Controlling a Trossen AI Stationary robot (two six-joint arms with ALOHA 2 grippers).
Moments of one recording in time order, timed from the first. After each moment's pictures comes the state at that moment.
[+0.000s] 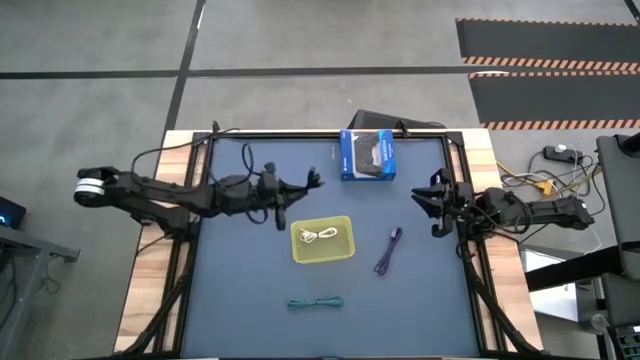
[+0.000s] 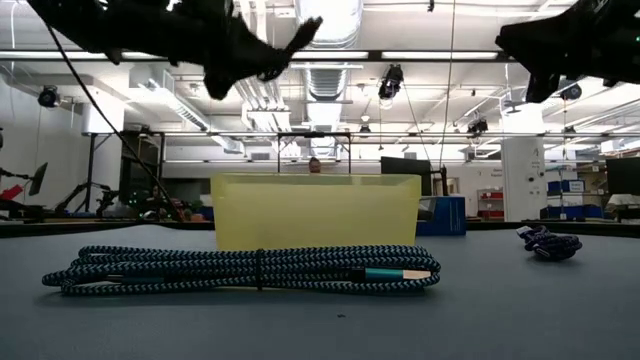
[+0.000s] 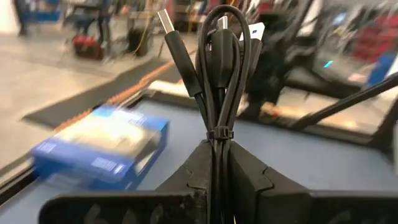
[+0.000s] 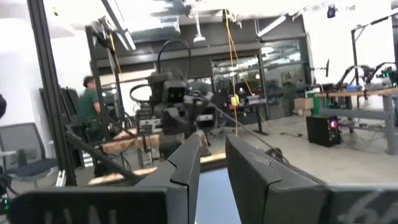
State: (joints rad) left arm 0.03 1.18 0.56 0.56 -0.21 -0.14; right arm 0.03 0.19 0.01 0.48 0.18 0.08
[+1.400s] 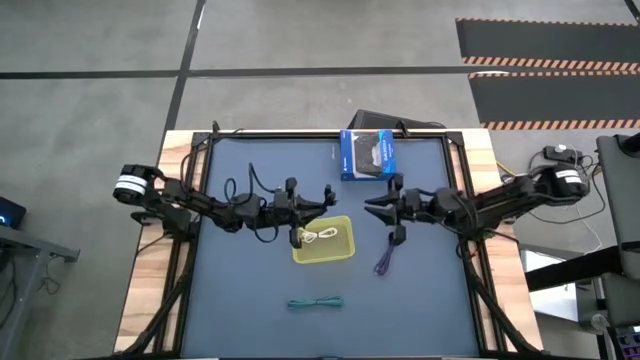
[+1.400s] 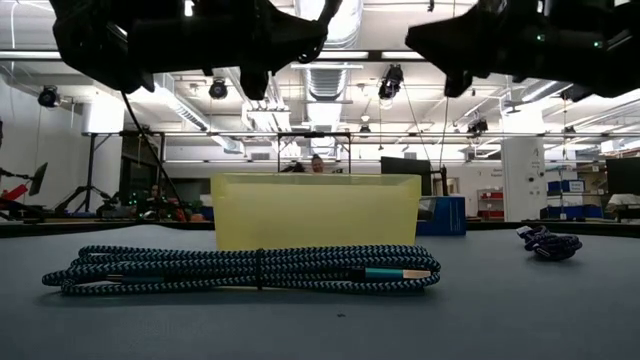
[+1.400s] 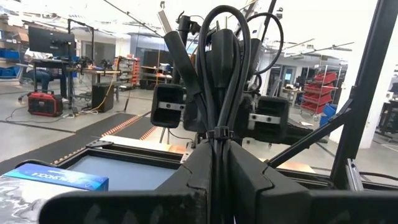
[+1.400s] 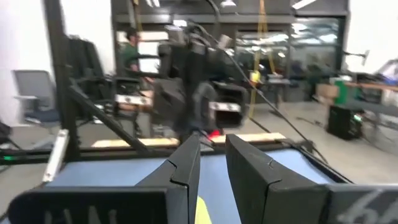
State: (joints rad) left arm -0.08 1.55 0.58 1.19 -0.19 -0.10; right arm 0.03 1.26 0.28 1.19 0.05 -0.01
